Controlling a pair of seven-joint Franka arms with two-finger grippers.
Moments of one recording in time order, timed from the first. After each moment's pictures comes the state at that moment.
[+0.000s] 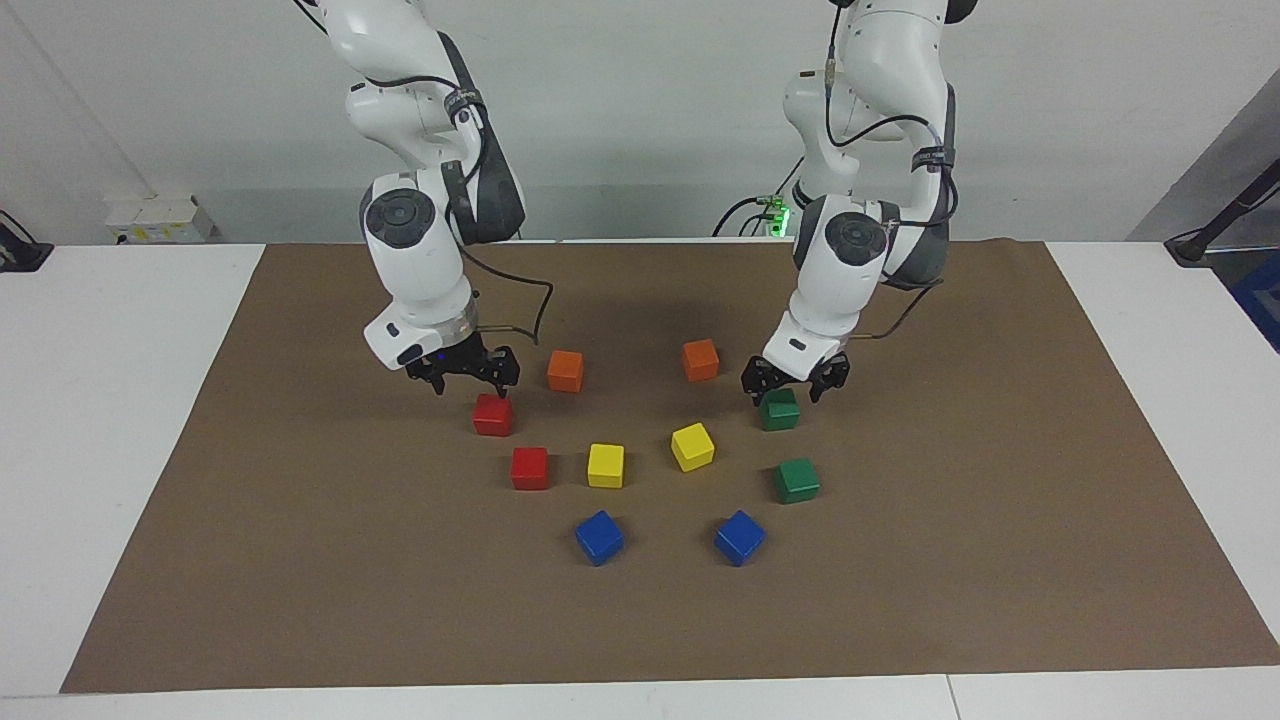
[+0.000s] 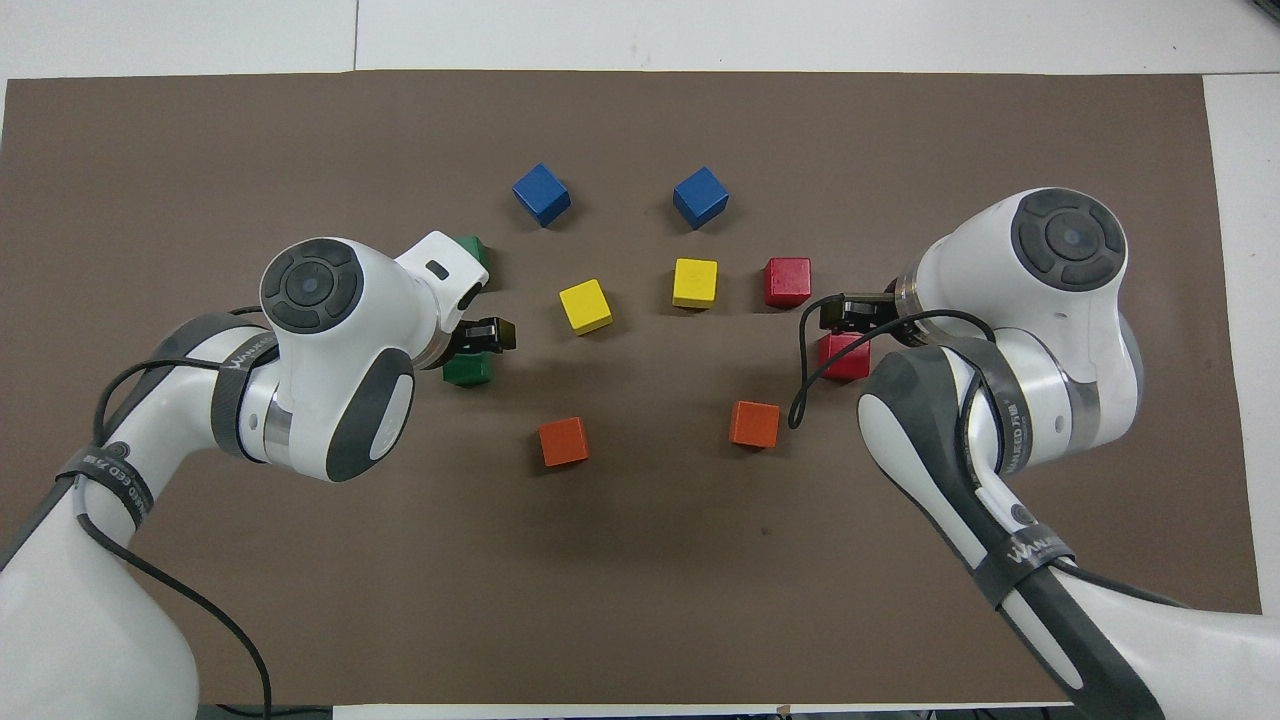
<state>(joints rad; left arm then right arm) -0.36 0.22 -0.05 -2.03 -0.03 2.28 -0.38 0.25 0.16 -0.01 -1.99 0.01 2.16 0.35</state>
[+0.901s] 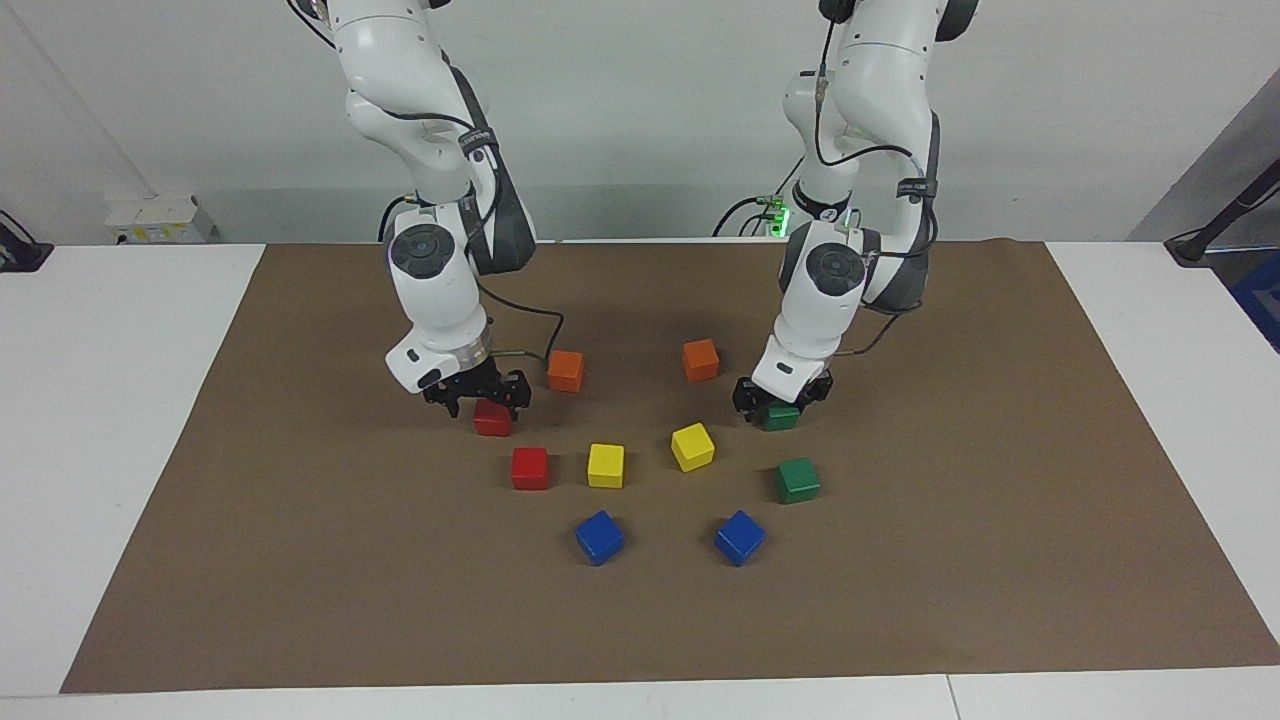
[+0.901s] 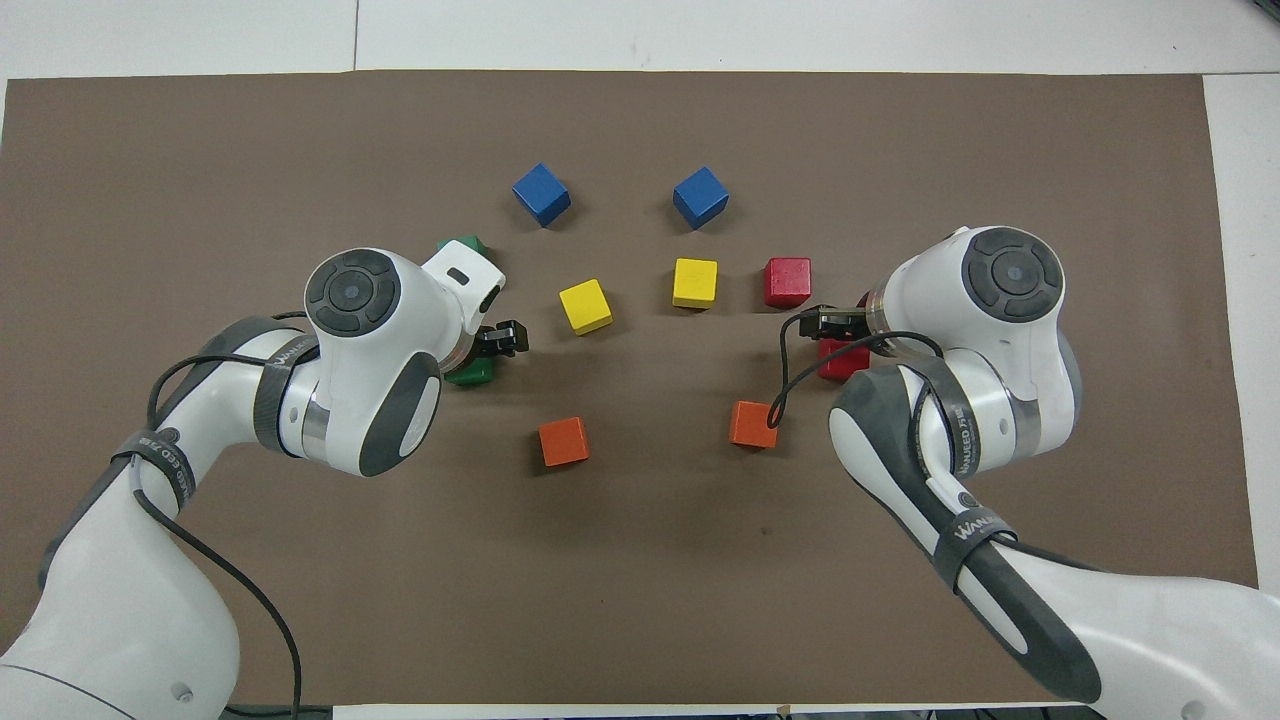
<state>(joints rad) -0.38 0.28 -0.05 -2.04 -0.02 2.34 -0.47 0.26 0.22 -0.01 -2.06 0.01 2.32 0.35</state>
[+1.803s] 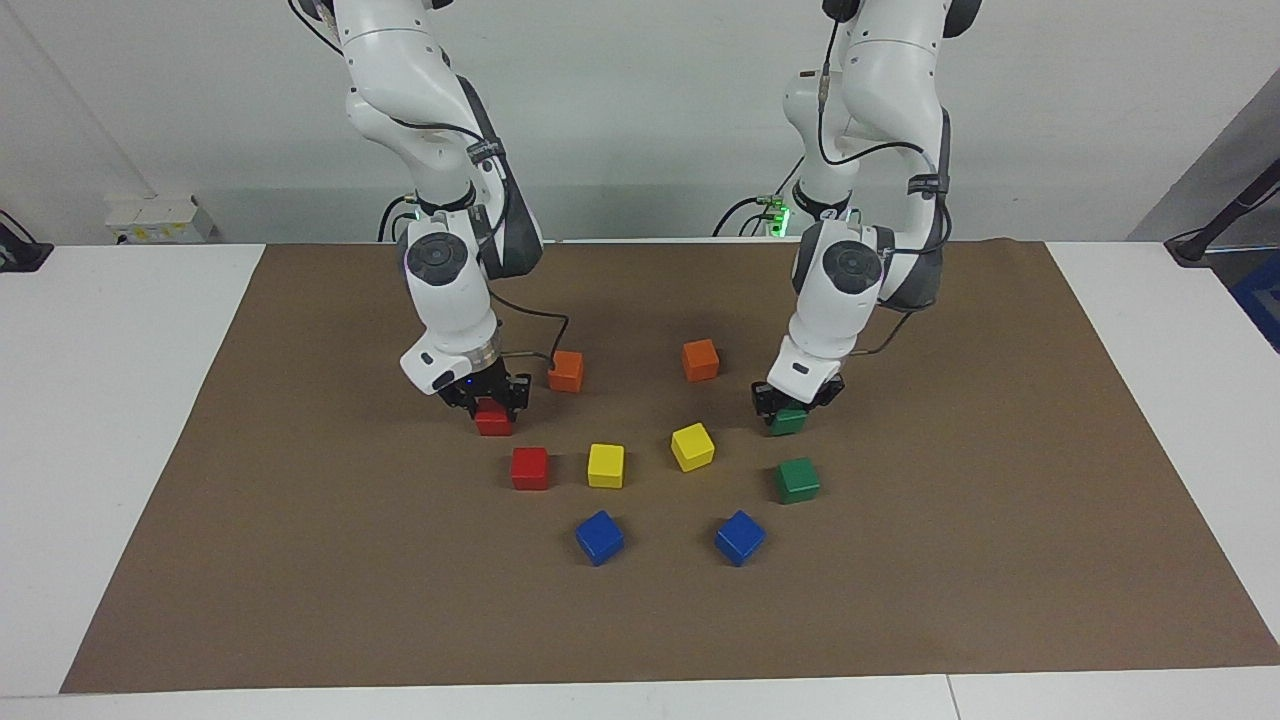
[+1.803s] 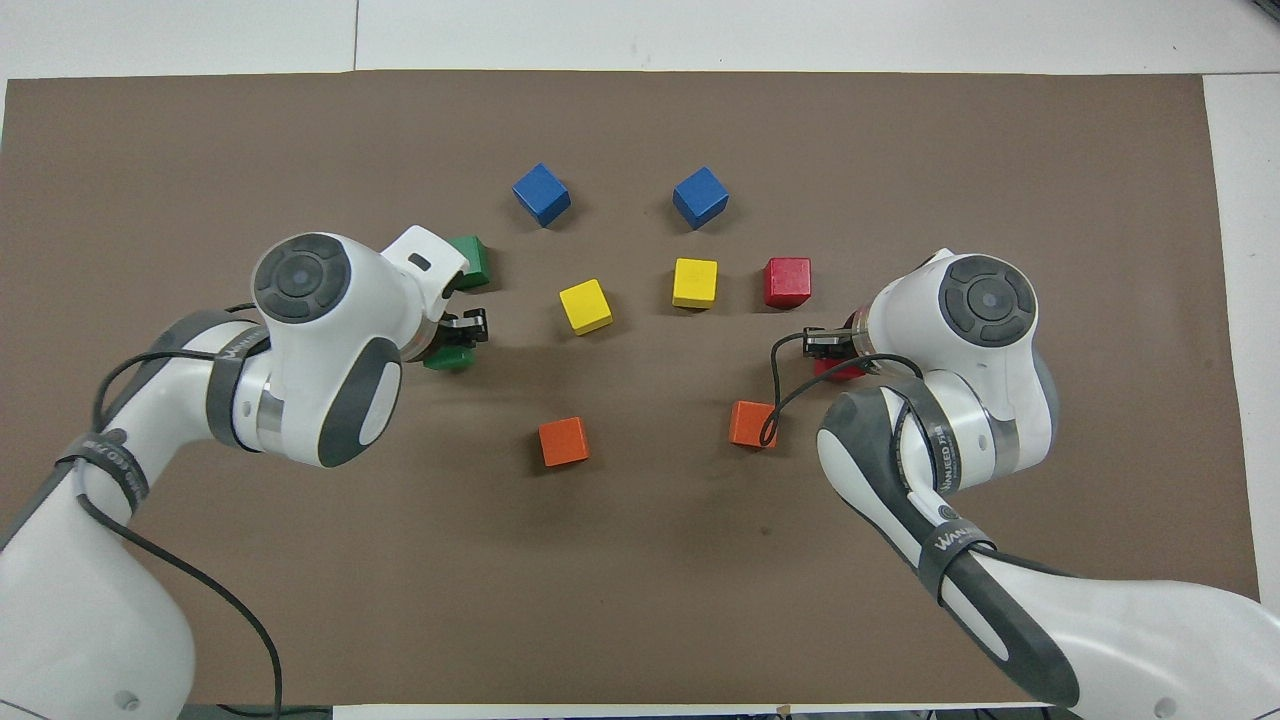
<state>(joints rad) -0.31 0.23 -0.02 -2.02 -0.02 2.28 -0.40 0.28 0.22 -0.01 -2.12 0.01 2.37 0.33</state>
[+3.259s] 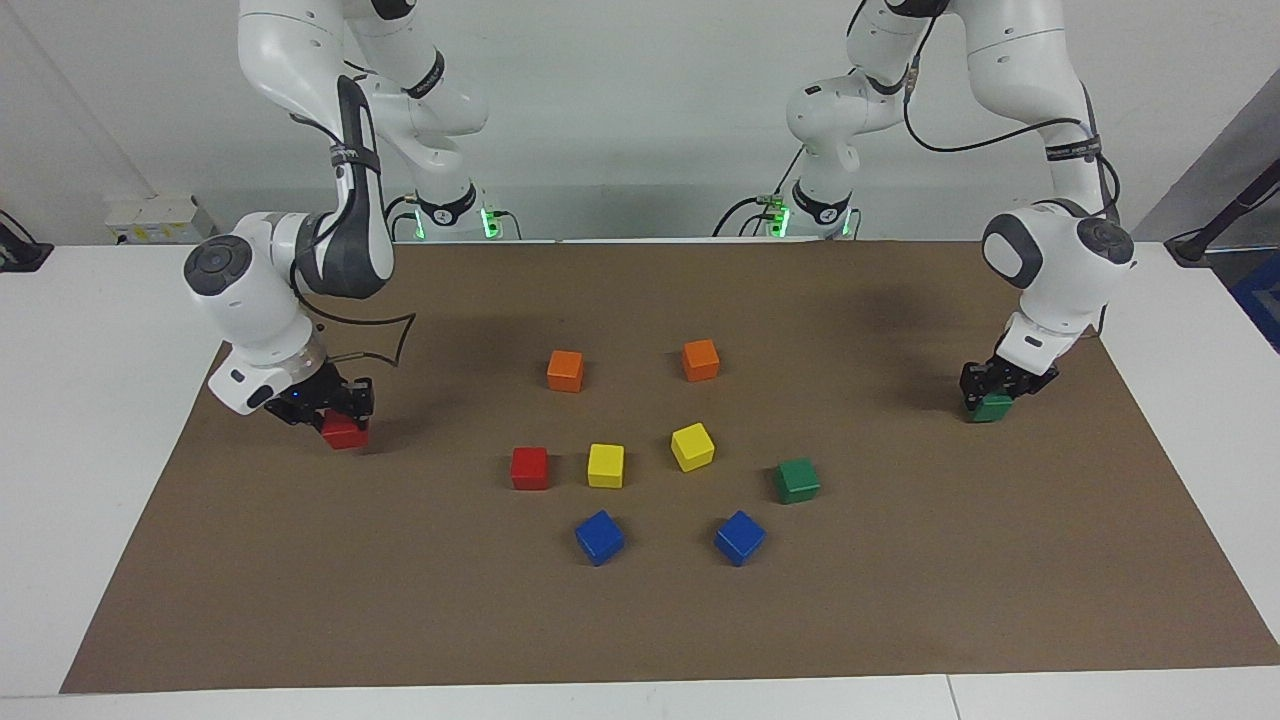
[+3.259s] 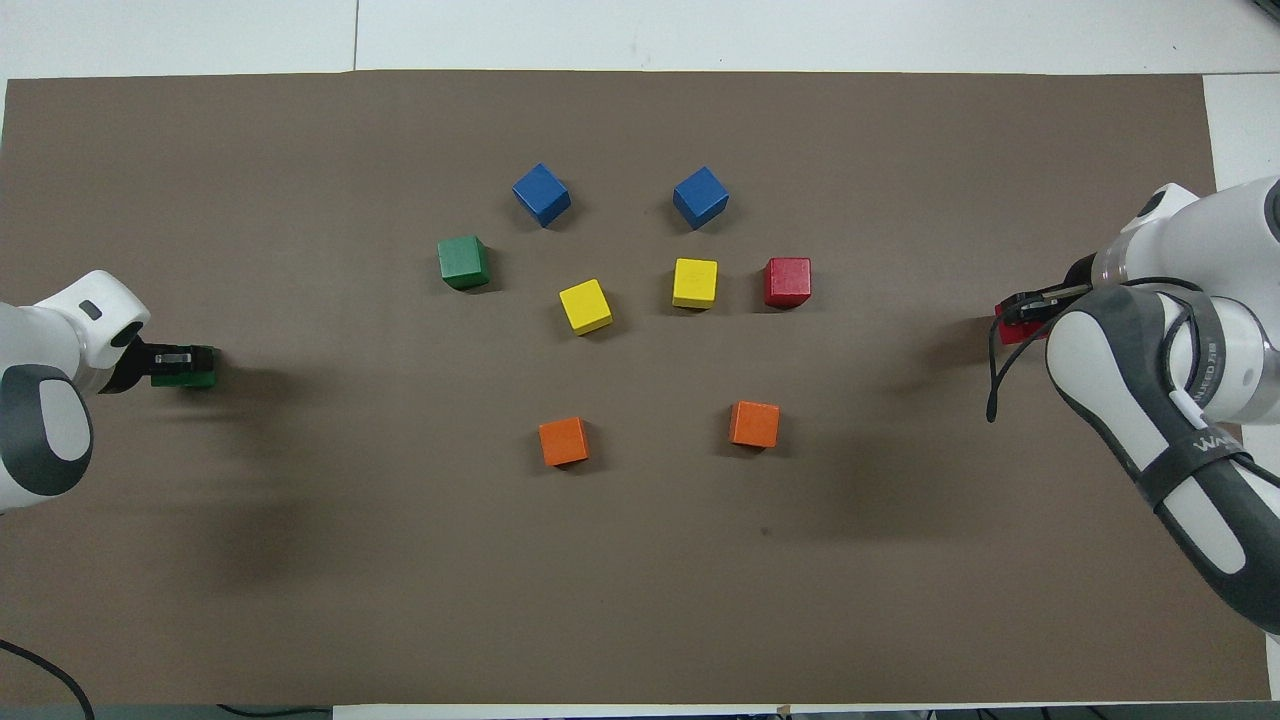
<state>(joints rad) 0.21 0.18 -0.02 -2.20 -0.02 2.48 0.26 -0.08 0.22 -0.02 -2.00 0.01 2.23 -0.21</state>
